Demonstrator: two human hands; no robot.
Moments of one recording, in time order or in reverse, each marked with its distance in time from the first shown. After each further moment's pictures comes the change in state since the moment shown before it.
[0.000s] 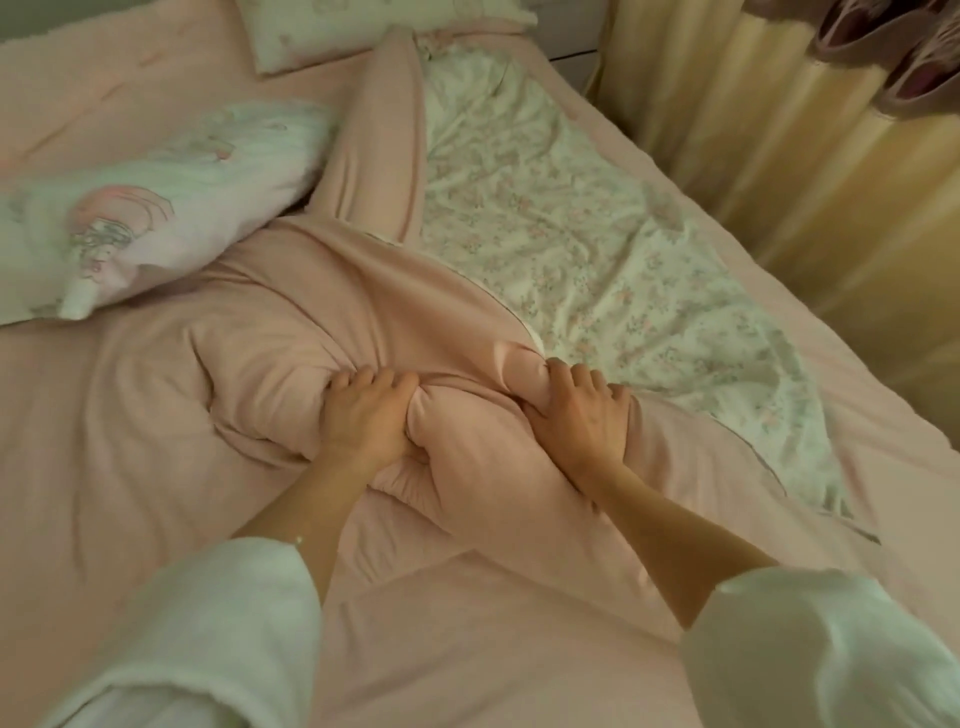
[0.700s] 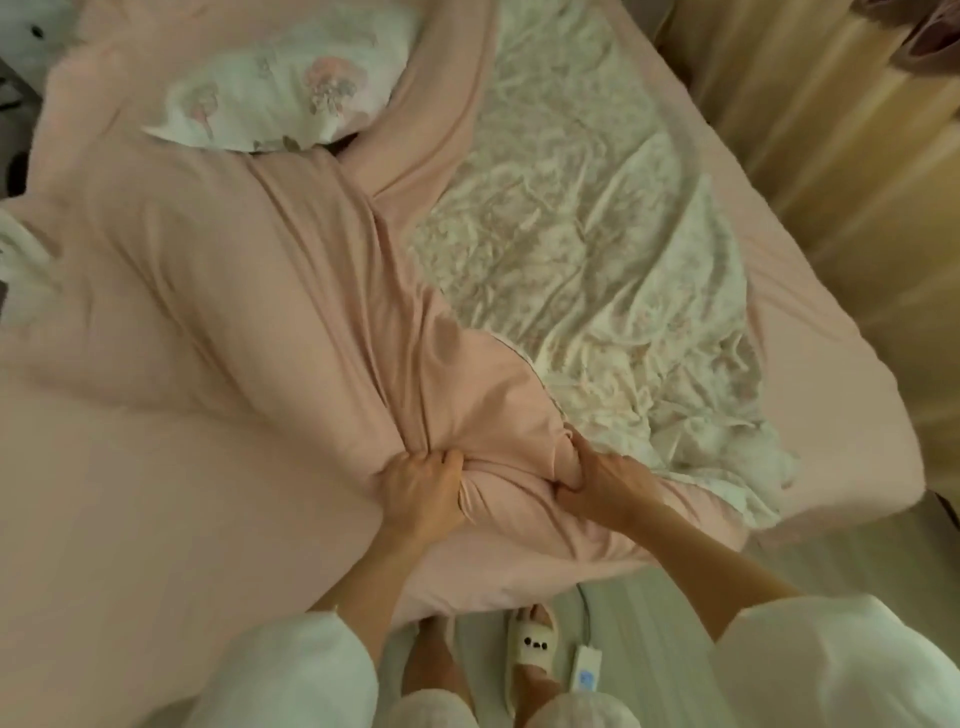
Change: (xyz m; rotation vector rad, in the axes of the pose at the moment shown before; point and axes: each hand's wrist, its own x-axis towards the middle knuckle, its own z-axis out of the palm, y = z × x) left_hand -0.380 0.161 -0.013 -0.152 -0.069 -0.039; right_hand -0.331 0.067 -0.101 -0.098 -0.716 -0.178
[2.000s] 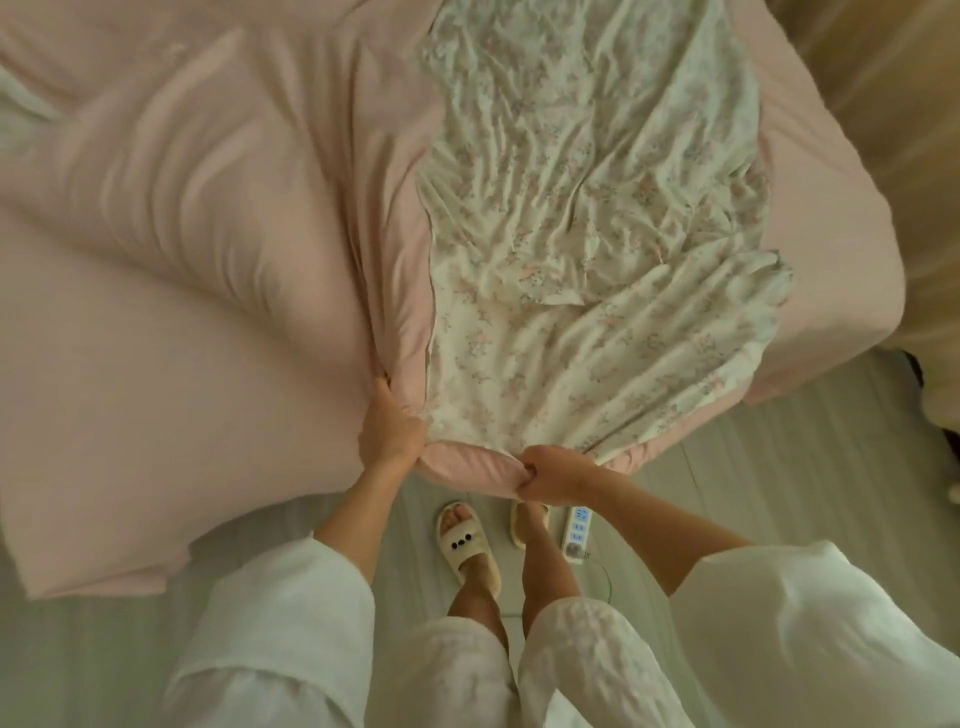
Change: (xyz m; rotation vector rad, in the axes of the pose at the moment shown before) left_hand -0.167 0.010 0.054 -0.850 -0.176 -0.880; right_hand -0.148 -0.077 0.147 0.192 -0.453 -0.086
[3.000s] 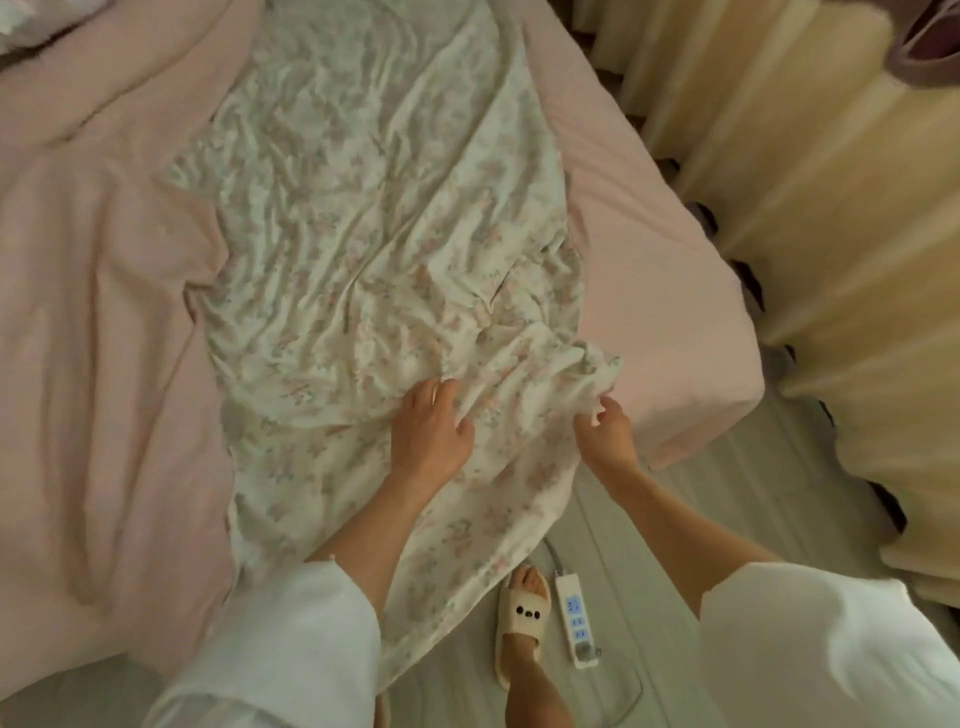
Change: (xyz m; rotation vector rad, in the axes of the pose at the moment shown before) left_hand -0.003 0.255 0.245 0.448 -0.005 0.644; right_hand 0.023 0.324 -0.163 0.940 0.711 0.375
